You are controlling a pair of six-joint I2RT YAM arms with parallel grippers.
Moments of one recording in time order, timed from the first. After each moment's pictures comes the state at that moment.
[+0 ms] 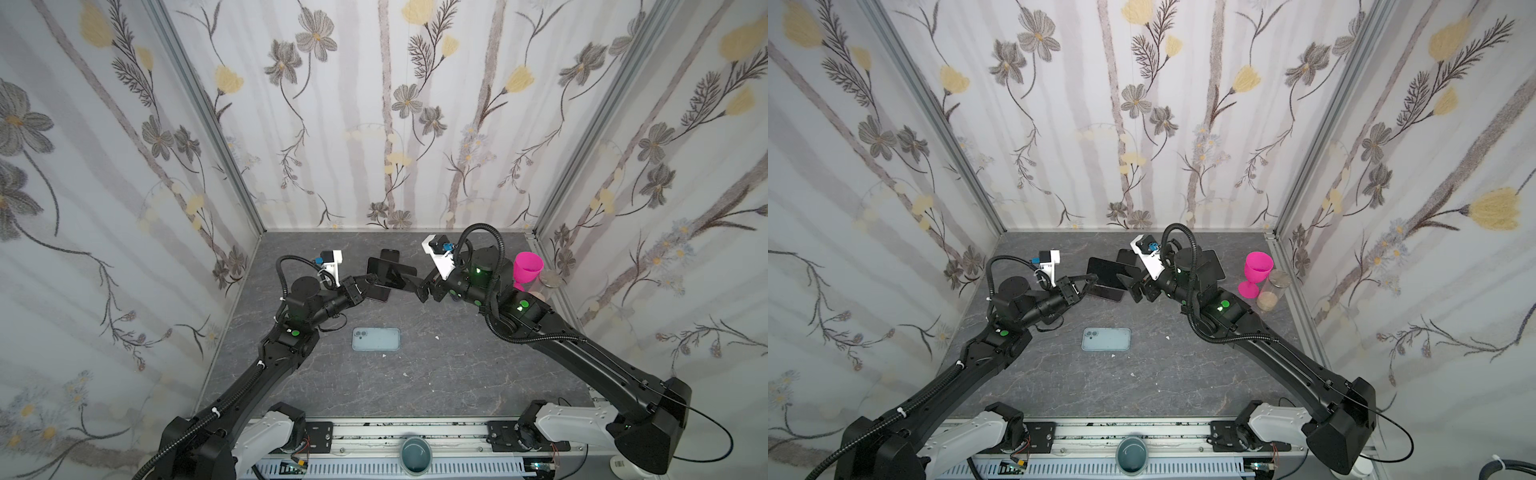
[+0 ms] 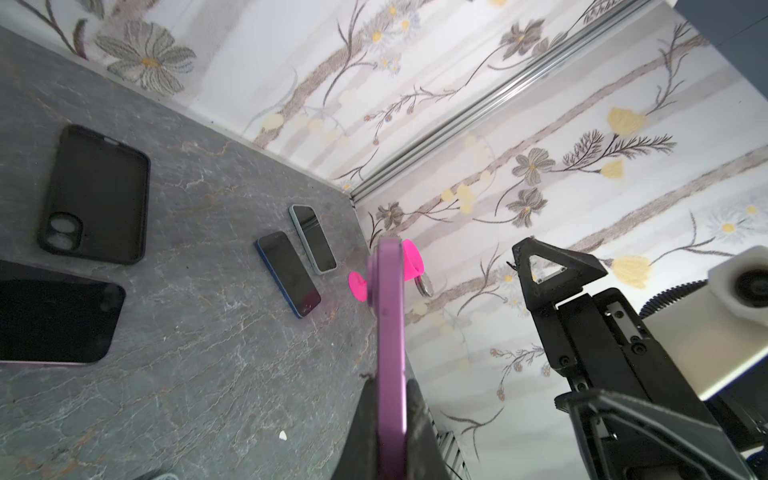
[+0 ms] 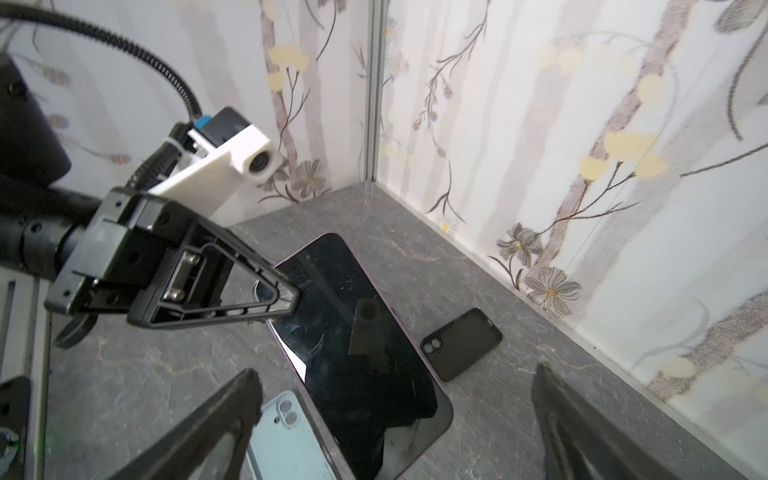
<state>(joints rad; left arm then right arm) -0.38 1.03 0.65 0.36 0.49 -0.97 0.73 1.23 1.17 -0.11 -0.12 -0.08</state>
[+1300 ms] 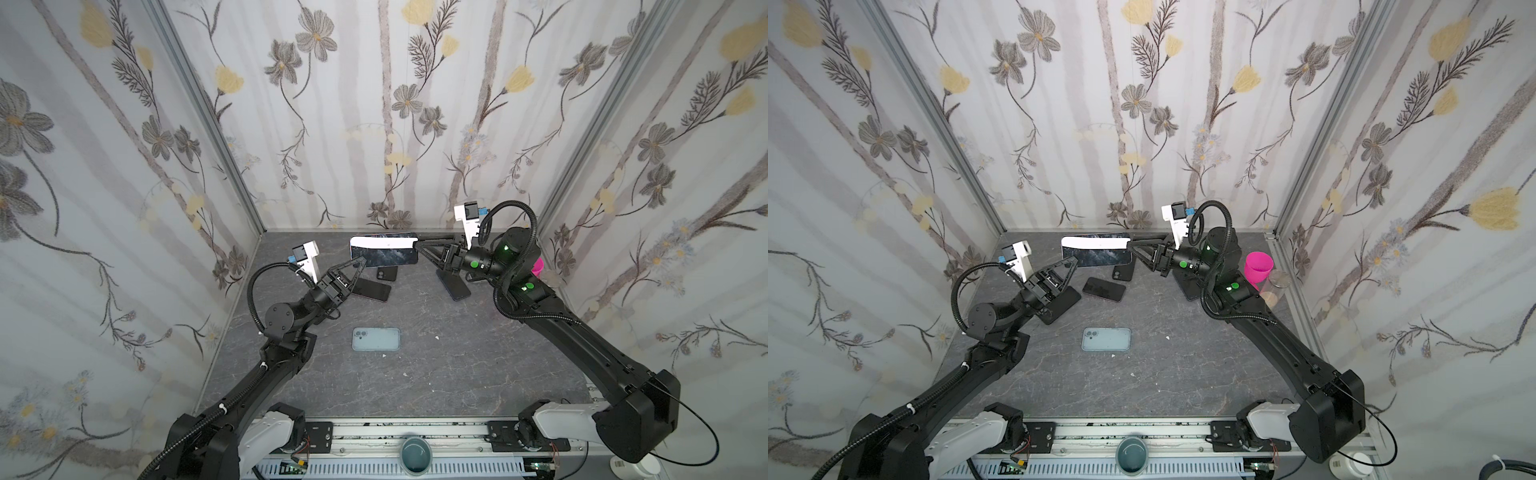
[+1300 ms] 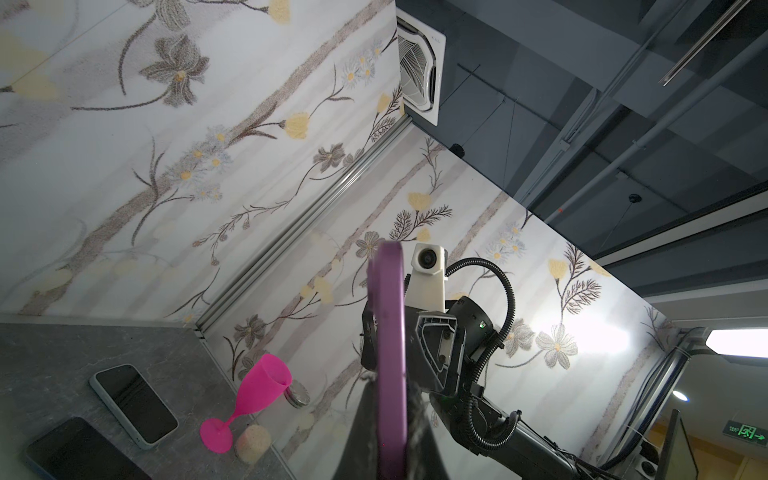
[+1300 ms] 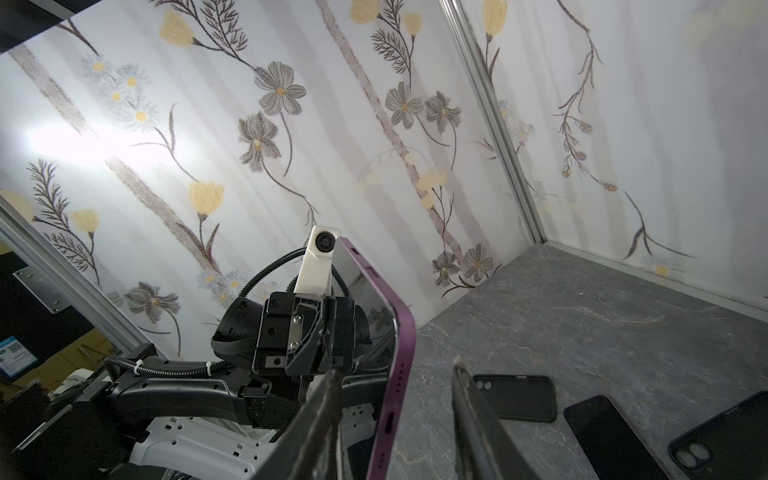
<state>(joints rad) -0.34 1.04 0.55 1.11 0.54 -1.22 0.51 1.31 1.19 0.28 -0.78 0.60</state>
